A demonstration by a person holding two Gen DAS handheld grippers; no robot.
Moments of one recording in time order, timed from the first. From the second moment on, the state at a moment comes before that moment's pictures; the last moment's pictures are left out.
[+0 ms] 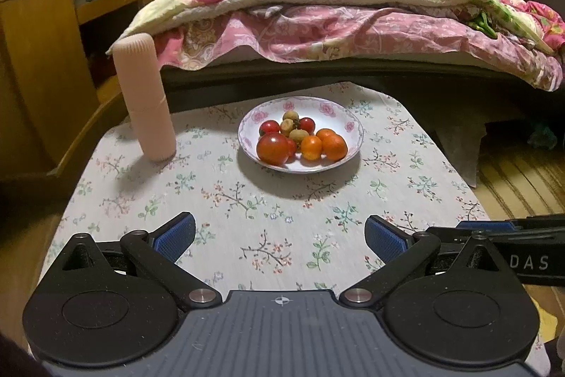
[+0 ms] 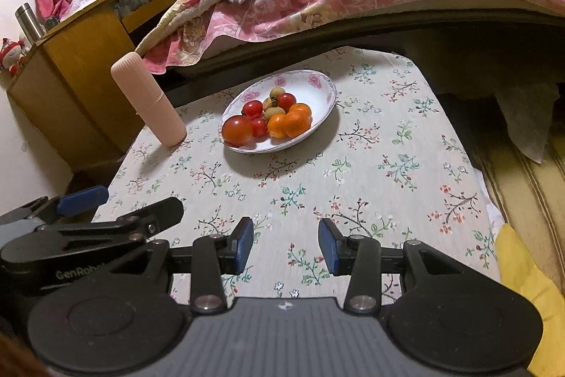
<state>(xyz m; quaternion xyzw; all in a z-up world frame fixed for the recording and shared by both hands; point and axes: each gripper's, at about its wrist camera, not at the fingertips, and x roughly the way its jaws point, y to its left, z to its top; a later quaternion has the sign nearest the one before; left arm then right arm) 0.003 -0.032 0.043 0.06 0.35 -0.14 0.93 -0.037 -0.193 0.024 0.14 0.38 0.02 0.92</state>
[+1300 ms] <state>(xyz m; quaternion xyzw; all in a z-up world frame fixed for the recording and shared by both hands) -0.040 -0.020 0.020 0.06 0.41 -0.12 0.90 -0.090 -0.170 0.007 0.12 0.40 0.03 0.91</state>
